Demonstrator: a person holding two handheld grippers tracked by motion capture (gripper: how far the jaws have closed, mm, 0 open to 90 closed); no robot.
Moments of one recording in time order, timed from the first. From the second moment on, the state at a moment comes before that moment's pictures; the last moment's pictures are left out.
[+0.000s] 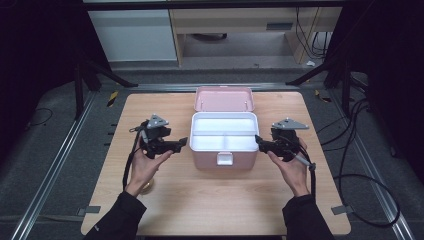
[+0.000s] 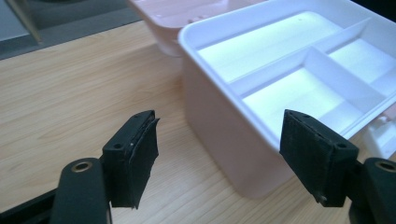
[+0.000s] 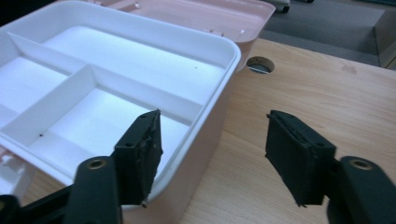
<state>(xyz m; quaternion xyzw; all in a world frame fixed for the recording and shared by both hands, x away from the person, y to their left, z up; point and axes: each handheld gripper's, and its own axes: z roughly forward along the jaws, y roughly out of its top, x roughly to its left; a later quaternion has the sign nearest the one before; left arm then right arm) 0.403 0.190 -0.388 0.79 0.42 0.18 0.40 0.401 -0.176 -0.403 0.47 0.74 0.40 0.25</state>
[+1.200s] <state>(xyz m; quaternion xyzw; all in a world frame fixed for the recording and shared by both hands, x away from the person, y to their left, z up) 0.419 0.192 -0.401 0.80 0.43 0.19 0.38 0.399 -0.134 -0.416 0.45 0.76 0.40 0.24</state>
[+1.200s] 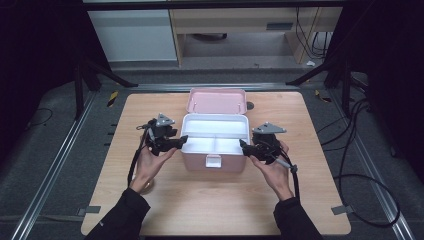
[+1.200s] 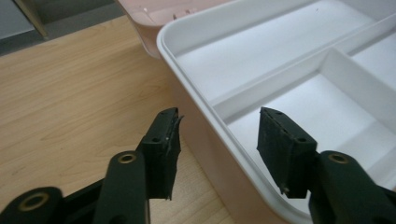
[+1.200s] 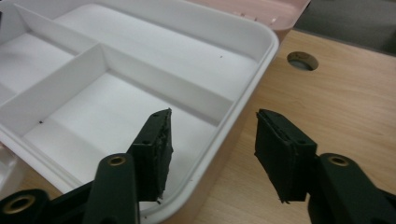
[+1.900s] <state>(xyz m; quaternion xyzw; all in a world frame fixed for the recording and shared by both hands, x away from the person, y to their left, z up) 0.461 0.207 -0.355 0.87 0.26 0.14 0.40 0.432 -0.172 -0.362 0.38 0.78 0.45 0.20</state>
